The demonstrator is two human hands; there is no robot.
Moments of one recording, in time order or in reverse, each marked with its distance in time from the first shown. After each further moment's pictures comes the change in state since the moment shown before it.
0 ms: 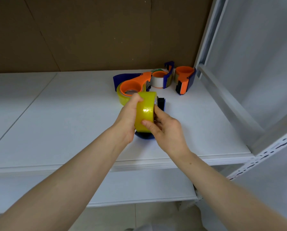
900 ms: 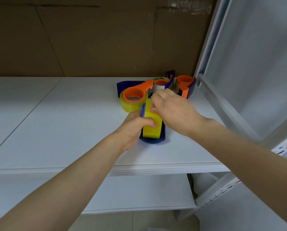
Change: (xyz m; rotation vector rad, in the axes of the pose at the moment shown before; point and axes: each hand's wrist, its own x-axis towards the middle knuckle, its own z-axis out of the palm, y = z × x) left_hand -0.001 -0.008 -0.011 0.130 -0.278 0.158; right_hand 0.050 -0.045 -0.047 -1.066 -0.159 -0.557
